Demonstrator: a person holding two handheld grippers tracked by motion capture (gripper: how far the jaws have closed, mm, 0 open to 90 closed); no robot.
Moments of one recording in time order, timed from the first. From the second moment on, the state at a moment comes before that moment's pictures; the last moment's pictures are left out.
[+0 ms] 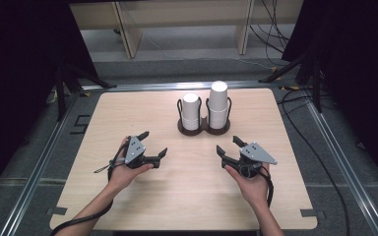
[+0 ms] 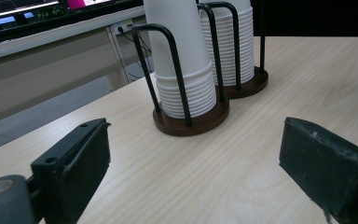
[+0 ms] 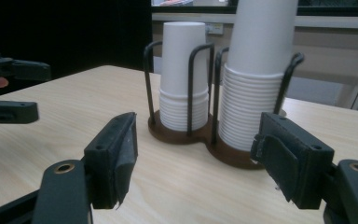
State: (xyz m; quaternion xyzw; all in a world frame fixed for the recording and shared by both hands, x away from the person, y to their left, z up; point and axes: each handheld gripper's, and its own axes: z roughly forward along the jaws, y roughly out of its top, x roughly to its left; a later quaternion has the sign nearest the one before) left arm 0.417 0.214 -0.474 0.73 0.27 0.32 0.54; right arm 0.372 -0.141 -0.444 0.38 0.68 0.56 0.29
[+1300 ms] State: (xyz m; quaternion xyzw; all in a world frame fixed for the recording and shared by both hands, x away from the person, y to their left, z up) left arm 0.533 0.137 -0.490 0.76 0.29 0.27 0.52; right arm 0.513 -0.043 -0.403 0.37 0.70 0.53 0.31
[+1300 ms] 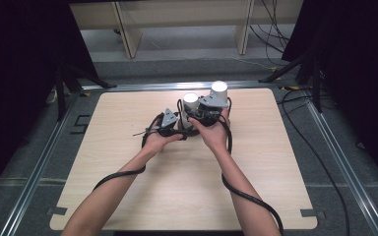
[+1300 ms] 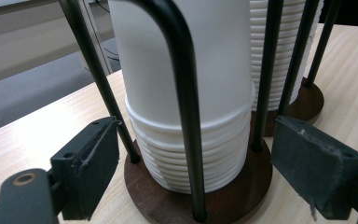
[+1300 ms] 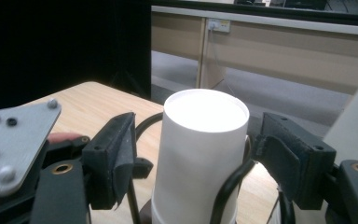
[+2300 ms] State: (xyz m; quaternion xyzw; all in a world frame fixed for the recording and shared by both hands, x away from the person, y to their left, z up) left arm 0.539 0.131 -0.488 0.76 0.29 0.27 0.52; right arm 0.539 -0.017 -0.412 0.42 0.69 0.50 0.31
